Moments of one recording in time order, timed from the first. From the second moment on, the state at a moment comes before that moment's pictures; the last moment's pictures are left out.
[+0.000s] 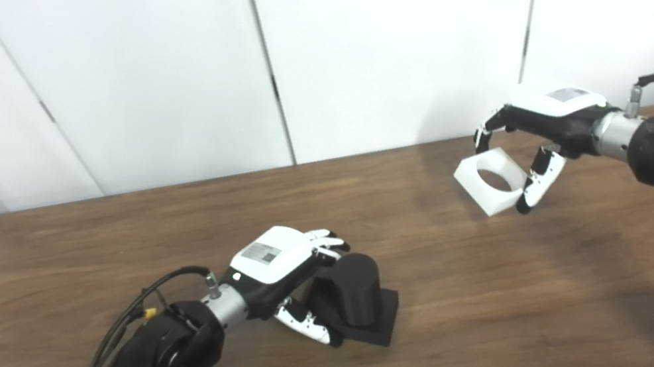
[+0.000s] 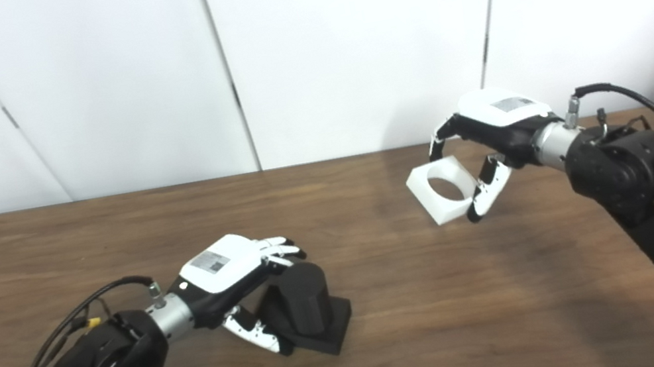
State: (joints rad) left arm -0.47 0.47 -0.57 0.17 0.74 -0.28 -0.25; right arm -0.59 -0.64 0.27 -0.02 -0.60 0.03 0.53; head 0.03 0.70
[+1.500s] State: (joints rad) left arm -0.49 0.45 -0.57 0.16 0.75 -0.24 -0.28; right arm -0.66 -0.39 0.40 -0.18 -0.58 0.00 0.68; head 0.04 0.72
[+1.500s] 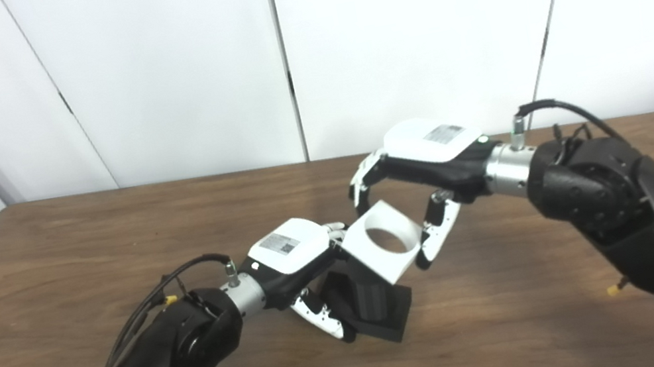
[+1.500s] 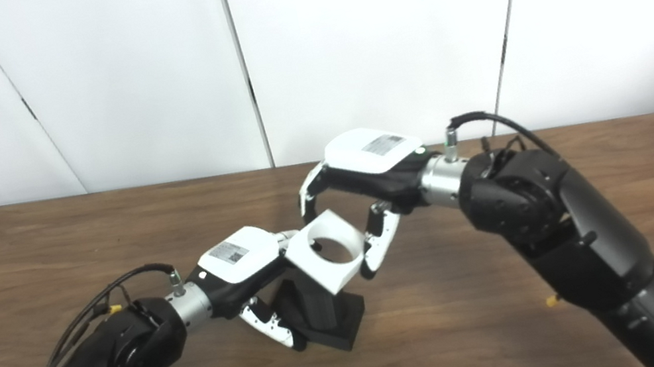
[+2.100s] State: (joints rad) left arm -0.49 0.44 -0.57 0.16 0.75 -0.23 -0.29; right arm -0.66 -0.35 0.44 -0.18 -0.60 0.00 0.71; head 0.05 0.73
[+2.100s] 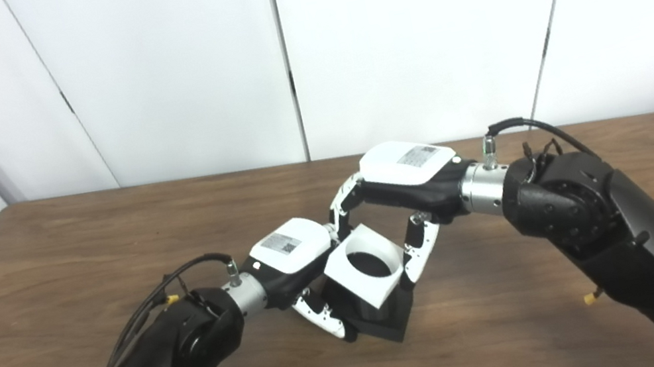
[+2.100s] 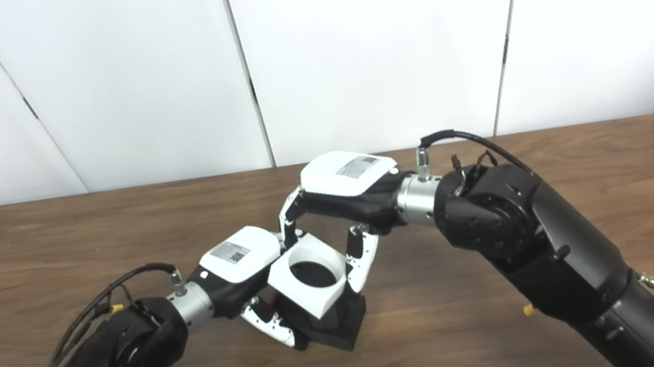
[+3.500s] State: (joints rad) left arm -0.48 0.44 -0.57 0.14 0.75 -0.21 -0.29; right arm -0.68 -0.37 0.45 -0.04 -0.62 -0.05 0.68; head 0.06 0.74
